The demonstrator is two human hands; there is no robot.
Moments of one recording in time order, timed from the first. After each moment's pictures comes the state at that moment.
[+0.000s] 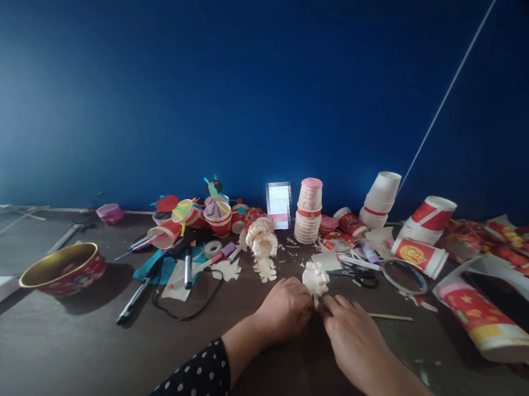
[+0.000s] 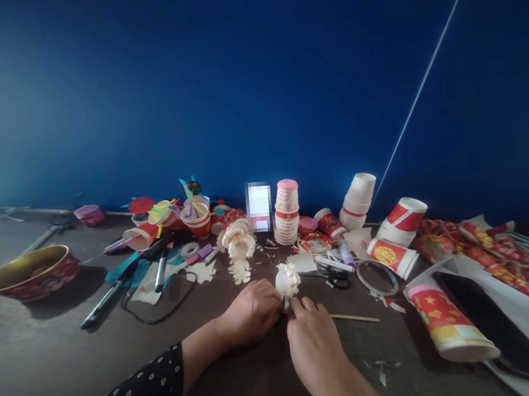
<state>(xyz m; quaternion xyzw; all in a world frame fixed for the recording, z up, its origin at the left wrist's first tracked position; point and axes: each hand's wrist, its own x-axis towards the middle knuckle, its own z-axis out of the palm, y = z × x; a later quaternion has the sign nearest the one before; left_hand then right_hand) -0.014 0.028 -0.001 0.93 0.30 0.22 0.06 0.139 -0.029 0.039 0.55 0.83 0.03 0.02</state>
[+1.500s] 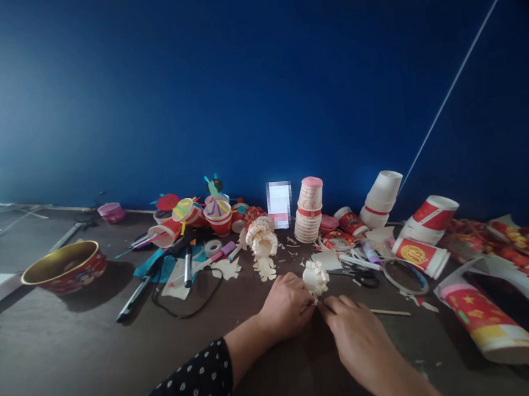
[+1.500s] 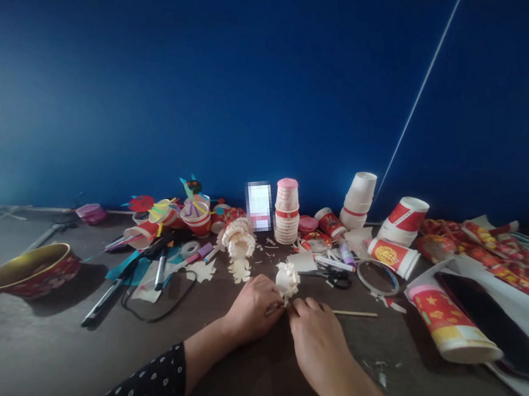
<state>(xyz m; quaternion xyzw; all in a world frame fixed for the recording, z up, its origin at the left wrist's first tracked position) -0.007 0.029 -0.008 0.89 0.37 0.26 0.06 0.146 -0.026 0.039 0.55 0.84 0.01 0.03</state>
